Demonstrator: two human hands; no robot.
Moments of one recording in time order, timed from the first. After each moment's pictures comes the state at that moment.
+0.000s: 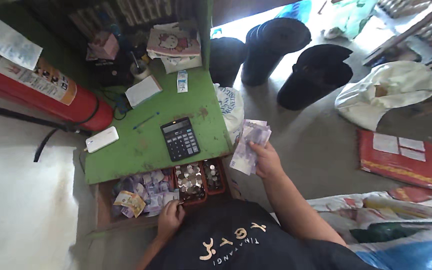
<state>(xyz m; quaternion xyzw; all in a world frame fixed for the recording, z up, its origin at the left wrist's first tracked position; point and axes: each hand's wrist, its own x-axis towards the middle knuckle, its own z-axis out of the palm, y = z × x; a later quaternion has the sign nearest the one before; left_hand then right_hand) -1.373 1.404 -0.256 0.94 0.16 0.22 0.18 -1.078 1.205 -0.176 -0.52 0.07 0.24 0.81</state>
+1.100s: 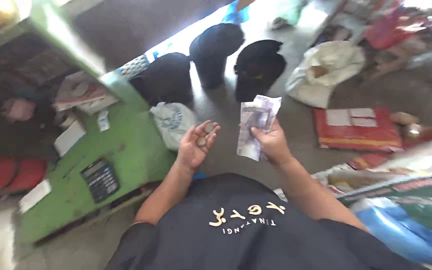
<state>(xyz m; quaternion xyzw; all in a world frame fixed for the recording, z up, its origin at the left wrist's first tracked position) -0.955 1.127 -0.142 0.37 0.12 -0.09 0.92 -0.904 0.893 -0.172 -0.67 -0.05 0.06 0.74</state>
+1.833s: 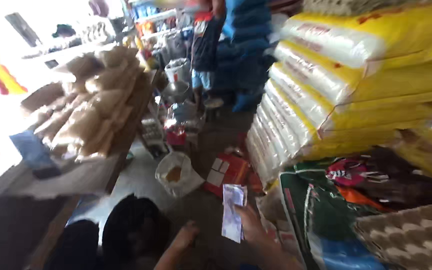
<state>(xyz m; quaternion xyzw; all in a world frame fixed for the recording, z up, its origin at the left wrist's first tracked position) -0.509 0.694 -0.211 0.72 -0.13 -0.55 0.41 -0.679 0.539 -0.202 -0.40 0.46 -0.29 0.74</state>
